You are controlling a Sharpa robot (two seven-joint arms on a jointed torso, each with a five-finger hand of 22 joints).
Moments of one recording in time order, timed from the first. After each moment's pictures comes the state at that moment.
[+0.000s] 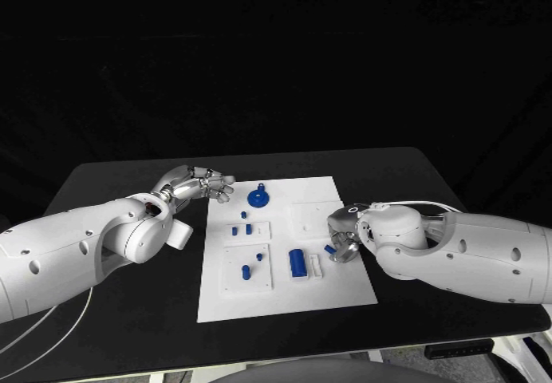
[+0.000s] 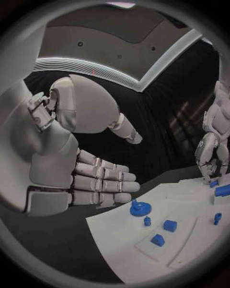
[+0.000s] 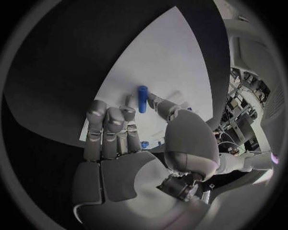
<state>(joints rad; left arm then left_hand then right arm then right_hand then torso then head) 1.20 -0.80 -0.11 1.40 -0.32 -0.25 0.22 0.94 -0.15 0.46 -0.16 0.06 0.82 0.18 0.31 0.50 1.15 0.14 0.08 0.12 0.98 0.09 0.46 0.54 0.03 0.70 -0.01 0.50 1.28 1.17 -0.87 -0.17 1.69 -1.73 0.15 -0.57 0.93 -0.28 0.80 -0.02 0.05 1.05 0.04 0.22 0.86 1.19 0.00 1.02 1.15 1.30 -0.11 1.20 1.02 0.25 1.20 -0.04 1.04 1.31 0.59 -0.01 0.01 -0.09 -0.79</state>
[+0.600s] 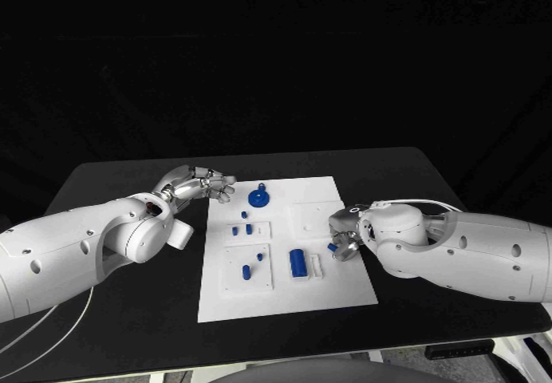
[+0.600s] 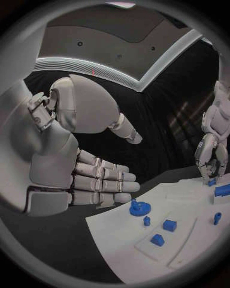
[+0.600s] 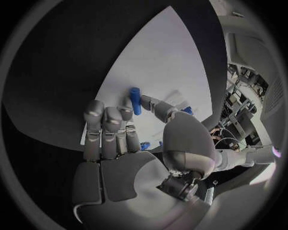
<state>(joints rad) 1.20 -0.80 -0.11 1.40 -0.32 -0.25 0.21 0.94 -0.14 0.46 -0.16 0.06 0.82 0.18 0.31 0.50 1.15 0.14 0.08 0.13 0.98 0.09 0.46 0.54 0.03 0.70 -0.01 0.50 1.28 1.17 -0.87 -0.17 1.67 -1.67 0.15 -0.56 0.88 -0.16 0.83 -0.13 0.36 1.04 0.09 0.25 0.97 1.19 0.00 1.02 1.13 1.31 -0.10 1.20 1.02 0.25 1.20 -0.02 1.05 1.31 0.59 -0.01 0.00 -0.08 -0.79</state>
